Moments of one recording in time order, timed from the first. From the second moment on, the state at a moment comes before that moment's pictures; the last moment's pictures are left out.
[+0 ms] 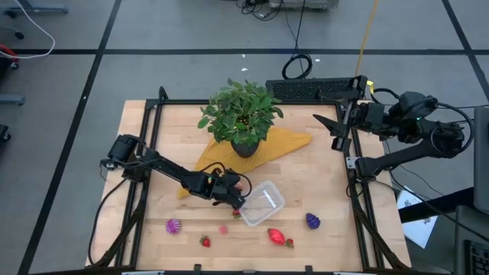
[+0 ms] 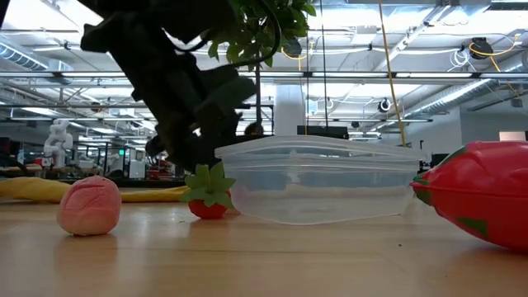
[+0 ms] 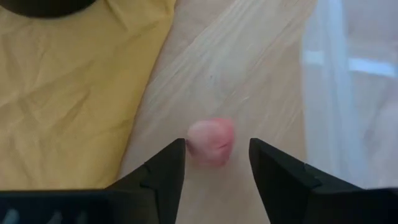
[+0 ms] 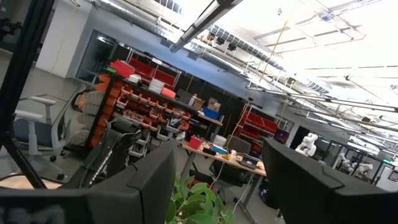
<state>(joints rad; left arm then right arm) -0.29 1.86 1.01 -0.18 -0.41 -0.89 0.09 0.90 1.28 -0.10 0.23 -0.47</state>
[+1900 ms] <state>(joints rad) -0.27 1.85 1.00 -0.16 -0.39 -0.87 0.09 0.90 1.28 -0.11 0.23 -0.46</state>
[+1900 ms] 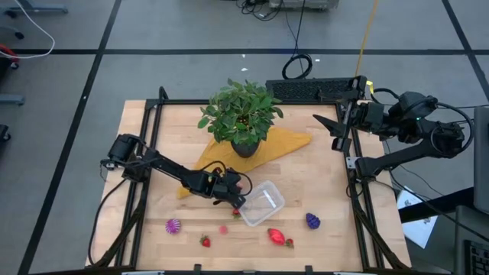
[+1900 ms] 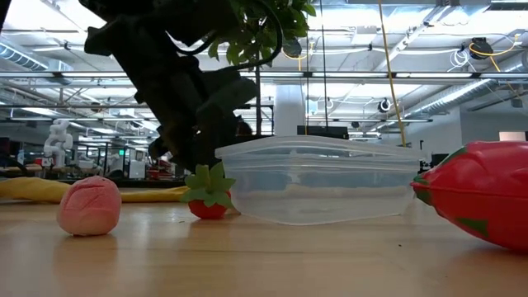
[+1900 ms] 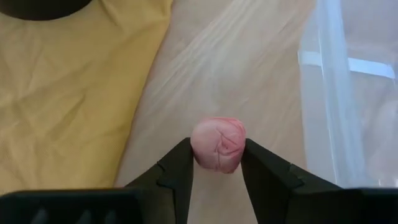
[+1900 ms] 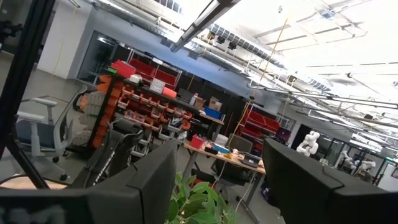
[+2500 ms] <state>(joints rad) -0.38 1.61 1.00 -0.36 -0.52 -0.92 0.10 0.90 1.28 -0.10 0.23 -0.44</state>
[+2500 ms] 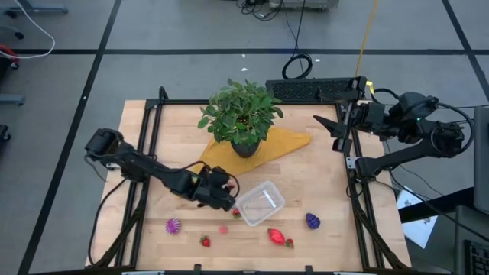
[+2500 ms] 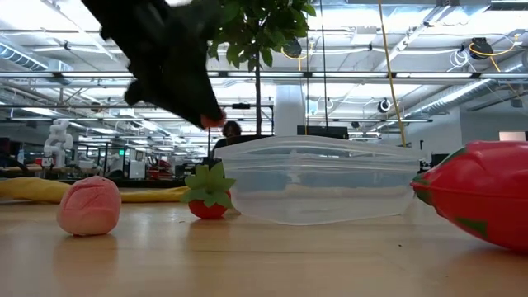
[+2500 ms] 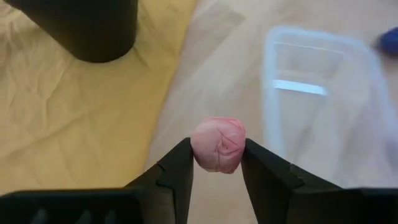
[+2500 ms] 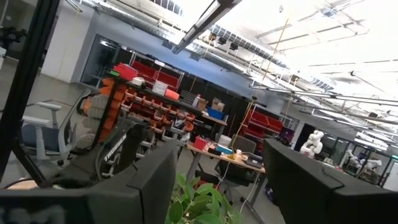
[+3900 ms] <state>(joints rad) -0.60 1.80 1.53 -0.58 -0.56 -0.56 0.15 0.89 1.28 -0.10 0.23 -0.45</state>
